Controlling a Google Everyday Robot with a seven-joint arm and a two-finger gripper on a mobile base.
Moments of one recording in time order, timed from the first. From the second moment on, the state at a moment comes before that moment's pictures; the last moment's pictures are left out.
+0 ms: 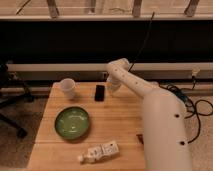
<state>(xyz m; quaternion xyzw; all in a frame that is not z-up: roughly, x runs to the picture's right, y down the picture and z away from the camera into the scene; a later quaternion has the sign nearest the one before) 0.052 0.029 0.985 -0.24 -0.17 -0.35 0.89</state>
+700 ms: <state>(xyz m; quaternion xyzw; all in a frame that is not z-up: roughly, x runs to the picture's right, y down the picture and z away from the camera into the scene) 0.007 0.015 0.974 -0.22 -0.20 -0.39 0.87</state>
